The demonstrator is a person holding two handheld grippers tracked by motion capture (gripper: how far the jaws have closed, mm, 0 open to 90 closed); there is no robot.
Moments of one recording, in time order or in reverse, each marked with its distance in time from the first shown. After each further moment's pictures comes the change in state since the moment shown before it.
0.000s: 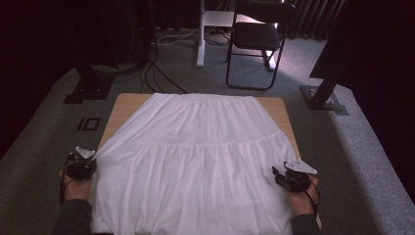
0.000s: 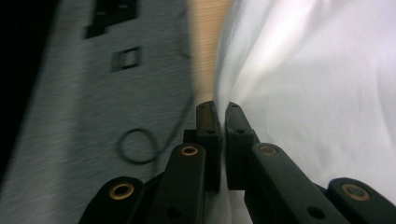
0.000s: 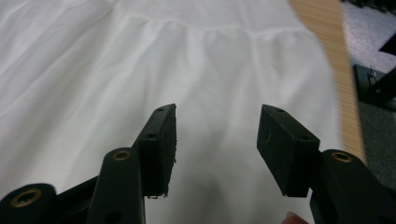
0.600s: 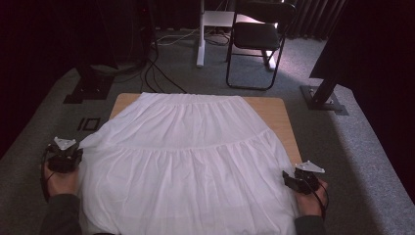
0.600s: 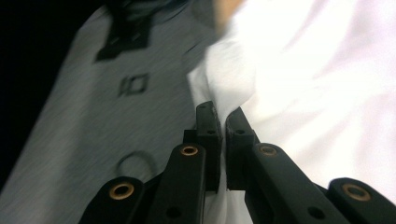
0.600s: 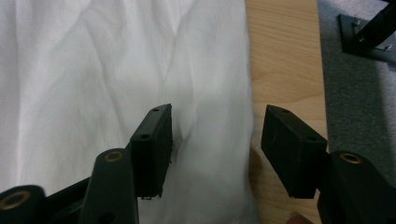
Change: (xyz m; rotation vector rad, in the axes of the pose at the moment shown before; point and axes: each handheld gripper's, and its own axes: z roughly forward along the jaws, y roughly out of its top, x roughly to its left) left arm 0.022 0.033 -0.052 -0.164 -0.088 -0.085; right arm -0.032 -0.024 0.010 0.142 -0.070 0.085
